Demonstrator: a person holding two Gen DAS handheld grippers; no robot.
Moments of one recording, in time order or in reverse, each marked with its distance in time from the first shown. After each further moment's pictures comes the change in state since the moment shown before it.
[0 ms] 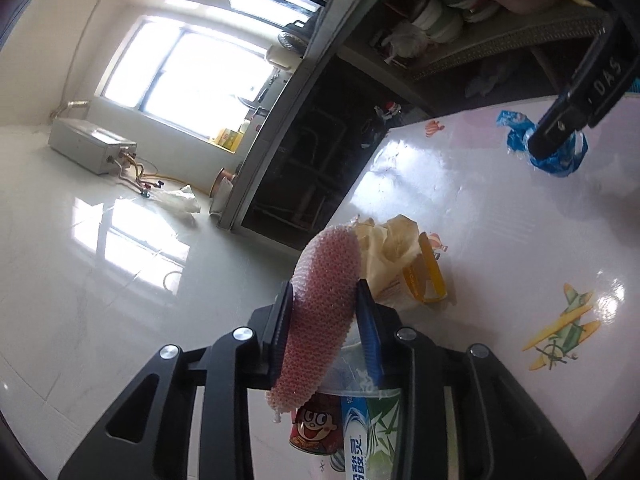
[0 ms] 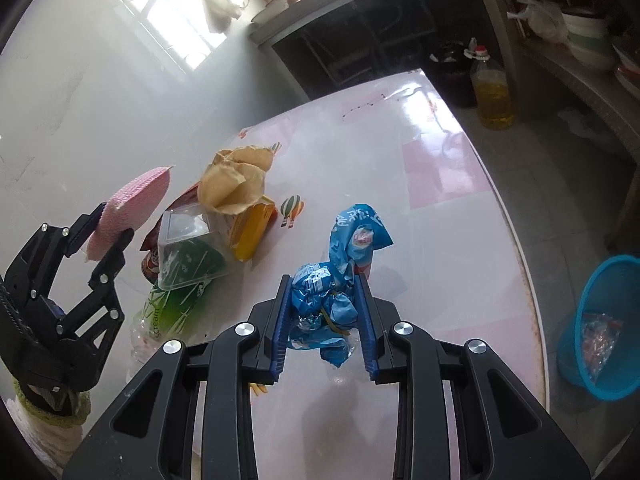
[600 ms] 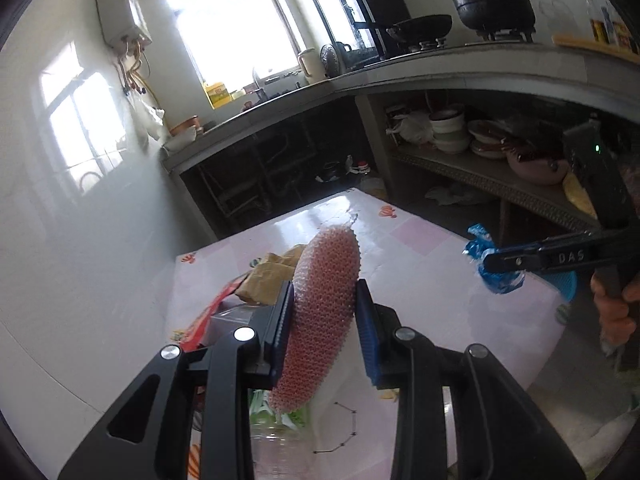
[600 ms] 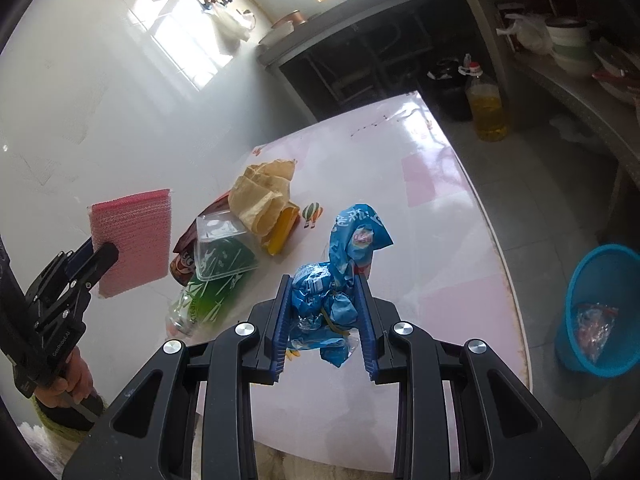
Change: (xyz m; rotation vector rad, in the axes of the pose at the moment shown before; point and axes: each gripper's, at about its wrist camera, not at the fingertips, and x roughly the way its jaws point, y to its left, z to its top) left arm -0.062 0.064 -0.002 -0.565 -0.062 -0.400; right arm -0.060 0.012 -0.024 0.048 -0.084 0.005
